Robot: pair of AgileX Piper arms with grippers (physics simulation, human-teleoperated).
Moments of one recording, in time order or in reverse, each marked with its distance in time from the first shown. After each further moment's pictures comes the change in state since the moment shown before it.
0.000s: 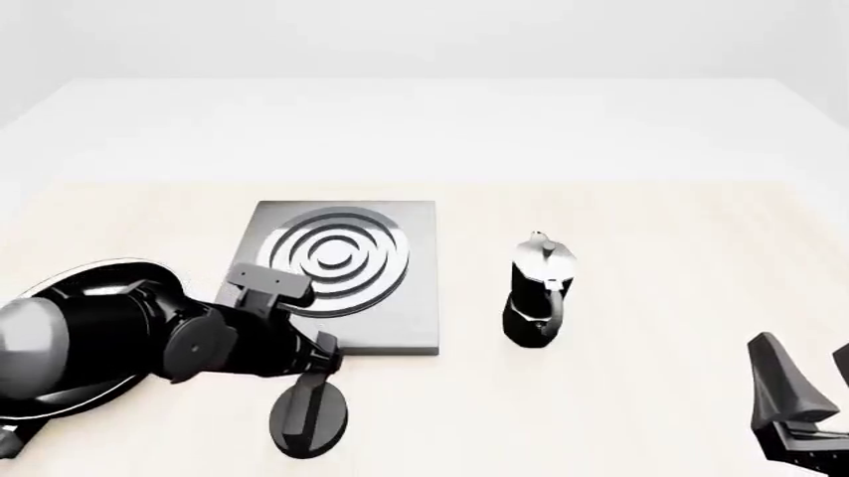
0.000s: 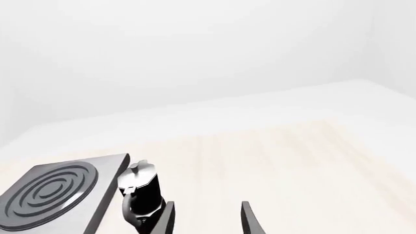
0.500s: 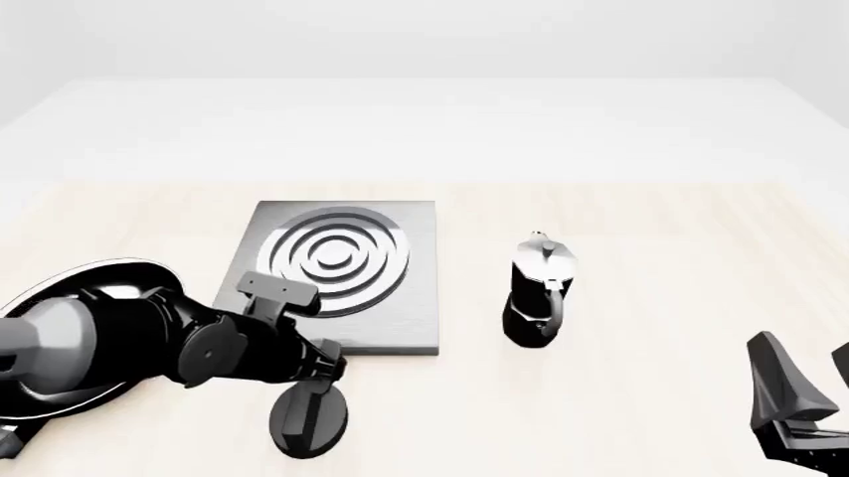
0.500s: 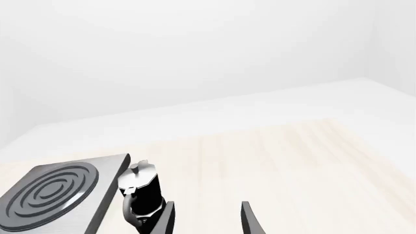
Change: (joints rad) left arm -0.003 0.057 0.008 -0.044 -0.003; right arm 0.001 0.008 0.000 -0.006 0.005
